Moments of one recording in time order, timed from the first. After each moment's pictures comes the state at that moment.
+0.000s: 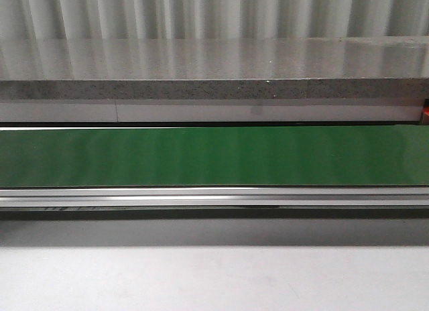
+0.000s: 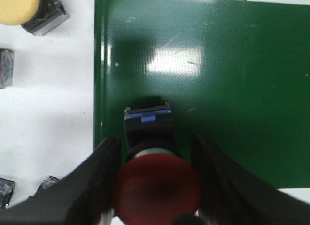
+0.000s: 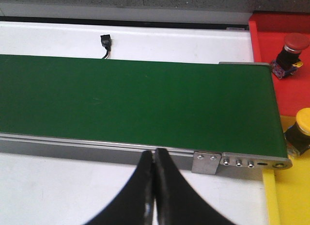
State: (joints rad) left arm 0.17 1.67 -1.35 -0.12 1.13 0.17; right arm 0.08 0.45 -0.58 0.07 0.71 0.06
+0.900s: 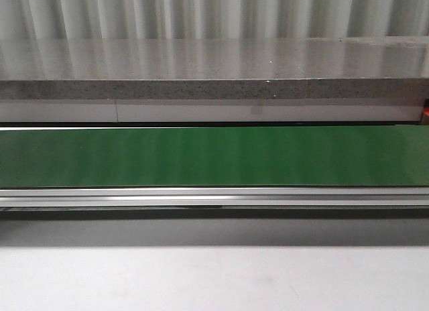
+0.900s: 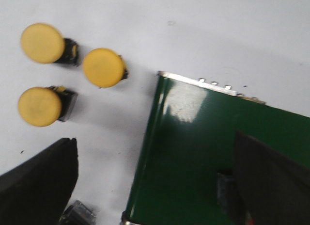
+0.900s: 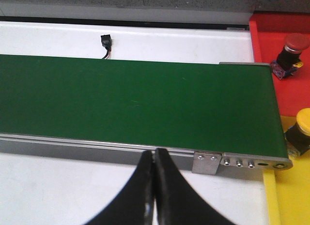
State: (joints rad) left arm 0.28 1.71 -1.58 -0.11 1.16 0.00; right arm 0.08 0.45 -0.58 0.07 0.71 0.06
